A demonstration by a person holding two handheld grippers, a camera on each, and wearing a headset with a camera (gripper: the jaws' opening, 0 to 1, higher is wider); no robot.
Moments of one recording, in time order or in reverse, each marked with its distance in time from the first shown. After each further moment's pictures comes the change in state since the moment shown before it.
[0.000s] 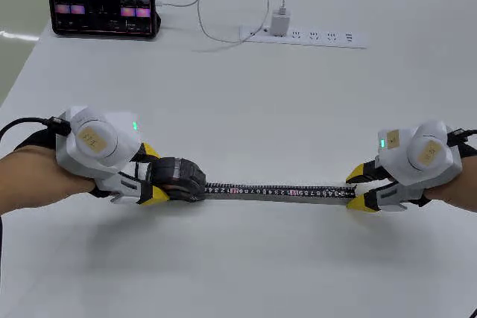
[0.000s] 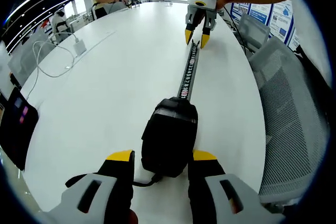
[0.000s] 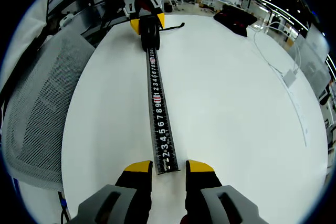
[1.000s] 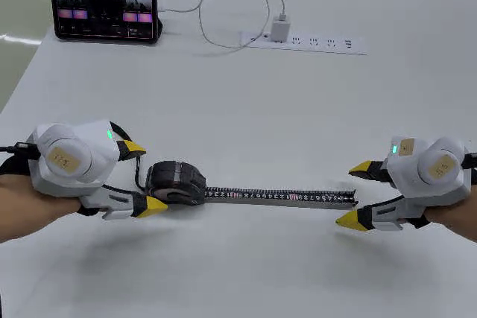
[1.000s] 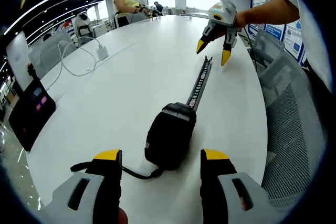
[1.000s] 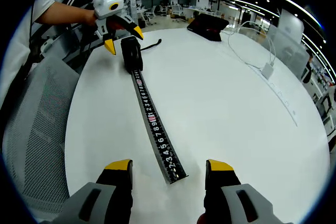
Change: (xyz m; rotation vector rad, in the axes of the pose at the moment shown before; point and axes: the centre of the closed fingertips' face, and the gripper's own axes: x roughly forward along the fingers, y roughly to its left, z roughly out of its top) left arm -0.023 0.001 0.001 -0.102 -0.115 0.142; right arm -0.009 0.003 0.018 0.180 -0.129 -0.126
